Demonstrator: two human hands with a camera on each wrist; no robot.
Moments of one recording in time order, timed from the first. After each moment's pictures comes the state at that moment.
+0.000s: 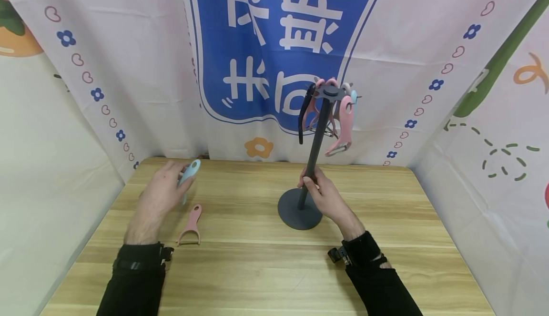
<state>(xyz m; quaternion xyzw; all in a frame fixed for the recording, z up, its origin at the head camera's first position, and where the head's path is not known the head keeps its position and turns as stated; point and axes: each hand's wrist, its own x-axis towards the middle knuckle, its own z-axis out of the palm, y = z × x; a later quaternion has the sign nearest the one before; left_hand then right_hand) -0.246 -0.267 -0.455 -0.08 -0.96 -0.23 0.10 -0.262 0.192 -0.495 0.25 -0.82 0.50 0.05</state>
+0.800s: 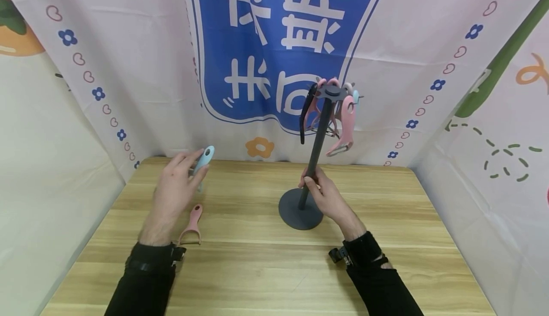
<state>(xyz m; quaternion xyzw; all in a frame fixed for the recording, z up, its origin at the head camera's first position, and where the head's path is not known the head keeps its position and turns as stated) -0.234 -0.224 -0.440 -0.08 -0.93 -0.30 0.21 -0.261 0.192 -0.495 0.25 -0.82 0.51 0.04</state>
